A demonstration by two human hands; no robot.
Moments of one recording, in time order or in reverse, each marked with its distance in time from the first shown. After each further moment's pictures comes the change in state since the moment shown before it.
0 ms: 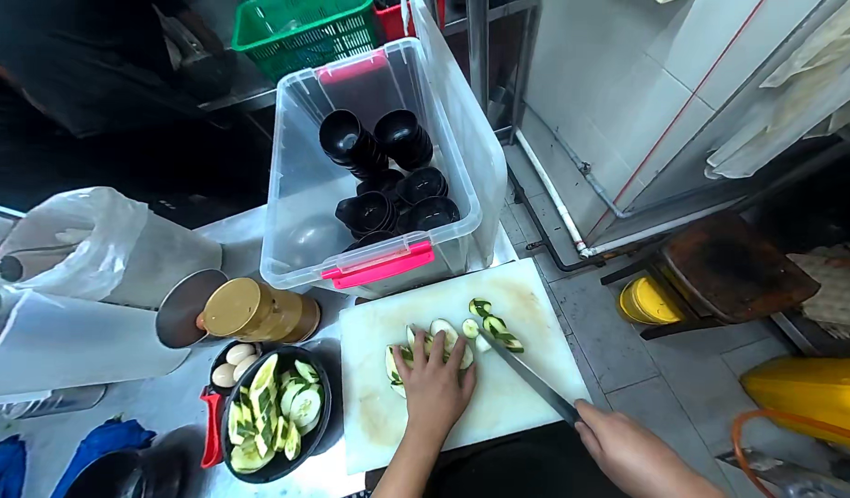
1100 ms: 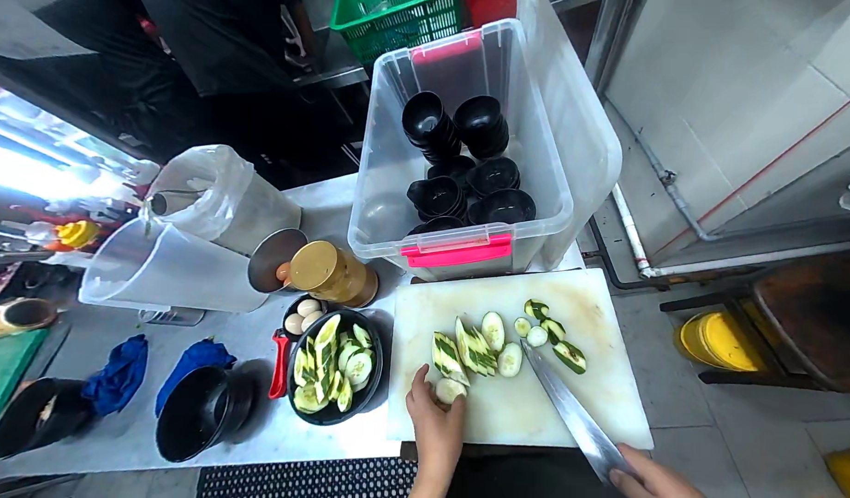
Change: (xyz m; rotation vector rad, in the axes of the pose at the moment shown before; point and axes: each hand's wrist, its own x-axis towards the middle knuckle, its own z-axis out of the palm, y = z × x) left_hand -0.076 -0.026 -0.029 -0.833 0.002 -1.021; right_hand 0.009 0.009 0.022 0.409 -0.143 -0.109
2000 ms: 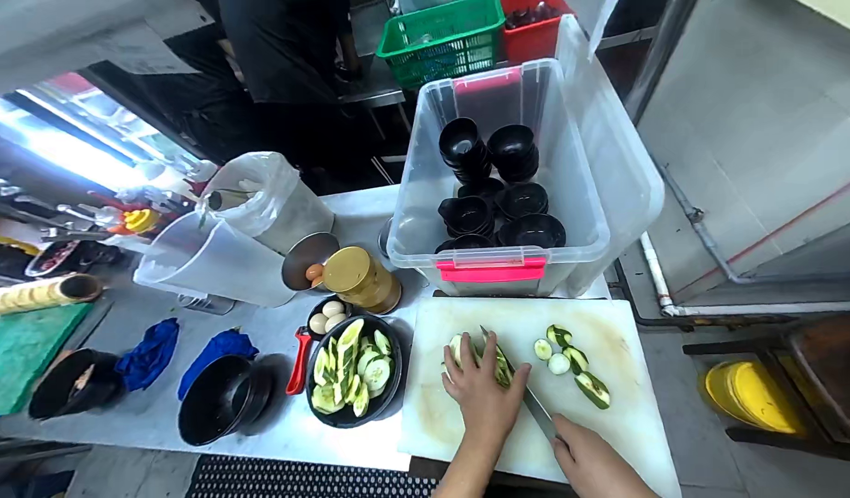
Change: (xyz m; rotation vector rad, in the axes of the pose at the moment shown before) left_hand 0.037 0.048 0.061 0.465 0.168 0.394; right_hand 0.079 -0.105 0.018 -0.363 0.013 -0.126
